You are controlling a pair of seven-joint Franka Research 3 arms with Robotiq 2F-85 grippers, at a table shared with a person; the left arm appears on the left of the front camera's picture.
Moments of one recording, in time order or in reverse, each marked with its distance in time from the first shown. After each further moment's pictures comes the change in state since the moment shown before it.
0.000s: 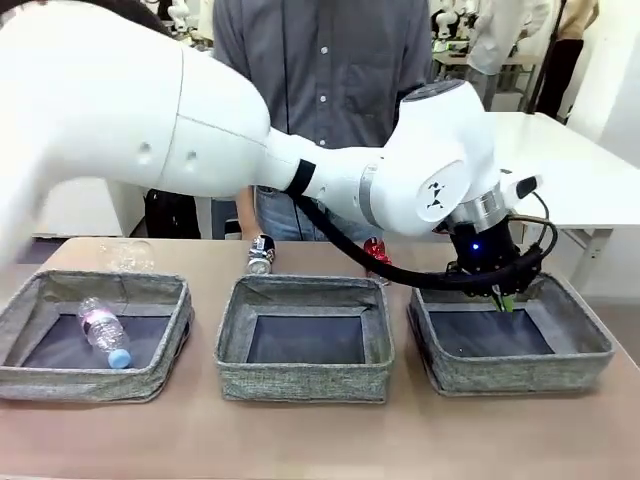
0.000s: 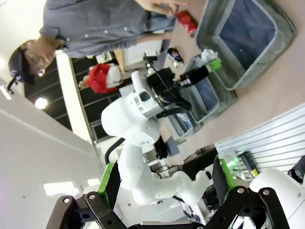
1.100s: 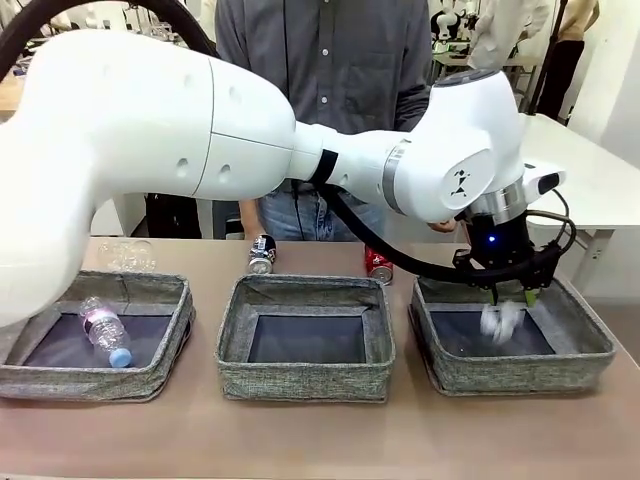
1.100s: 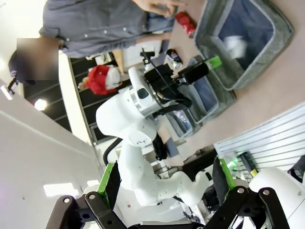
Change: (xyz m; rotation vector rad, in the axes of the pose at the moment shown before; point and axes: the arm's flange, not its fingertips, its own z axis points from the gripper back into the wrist) left arm 0.008 -0.017 -0.002 0.031 0.019 -0.031; right arm -0.003 0.000 0.003 -0.001 -0.008 0.000
